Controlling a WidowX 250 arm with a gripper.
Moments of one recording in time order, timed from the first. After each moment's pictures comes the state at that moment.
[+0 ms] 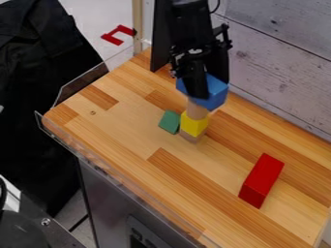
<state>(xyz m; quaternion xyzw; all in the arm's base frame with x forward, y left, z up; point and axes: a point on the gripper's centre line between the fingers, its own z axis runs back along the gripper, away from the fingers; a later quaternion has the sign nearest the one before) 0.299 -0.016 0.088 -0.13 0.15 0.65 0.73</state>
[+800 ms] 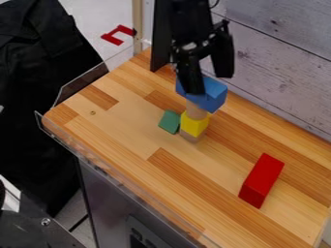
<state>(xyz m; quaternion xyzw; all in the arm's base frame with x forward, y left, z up) 0.310 -0.011 0.091 -0.13 0.16 0.64 0.74</state>
